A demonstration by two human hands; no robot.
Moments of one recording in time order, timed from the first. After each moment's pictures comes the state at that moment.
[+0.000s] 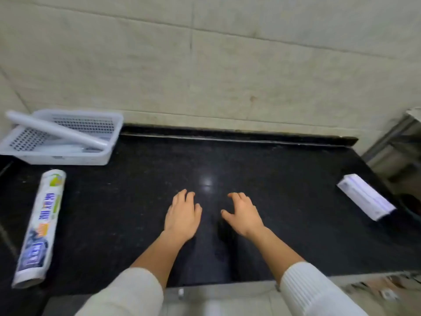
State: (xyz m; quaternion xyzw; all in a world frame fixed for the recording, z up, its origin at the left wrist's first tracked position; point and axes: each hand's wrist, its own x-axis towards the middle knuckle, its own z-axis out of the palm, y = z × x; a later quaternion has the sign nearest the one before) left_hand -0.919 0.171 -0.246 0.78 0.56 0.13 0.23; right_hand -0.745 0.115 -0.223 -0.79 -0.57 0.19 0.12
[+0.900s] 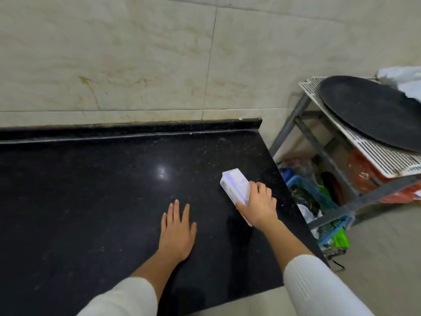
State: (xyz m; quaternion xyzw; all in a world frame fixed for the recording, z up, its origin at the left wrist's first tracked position) left_hand -0.471 0.075 -0.320 0.84 0.51 -0.01 0.20; right_hand -0.254 0.025 -0.236 -0.89 -0.43 0.14 0.05
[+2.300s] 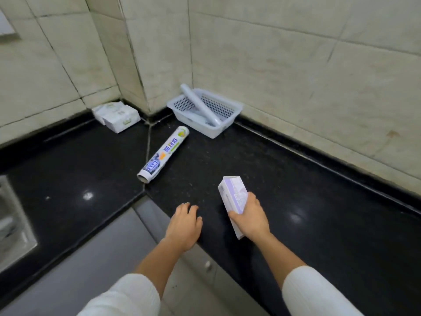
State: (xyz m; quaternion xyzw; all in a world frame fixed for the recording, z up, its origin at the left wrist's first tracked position) left_hand -0.982 0.046 -0.251 0.54 0.81 0.09 0.21; right_hand -0.809 0.139 -0.229 -0.61 -0.71 0.32 0.11
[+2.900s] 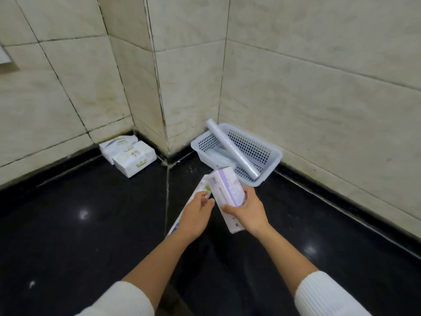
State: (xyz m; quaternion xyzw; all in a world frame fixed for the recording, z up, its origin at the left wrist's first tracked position) left_hand -1.172 0.236 -0.205 0.40 0.74 0.41 0.35; right_hand -1.025 0.314 -0.194 -0.51 -0.68 0.46 0.25
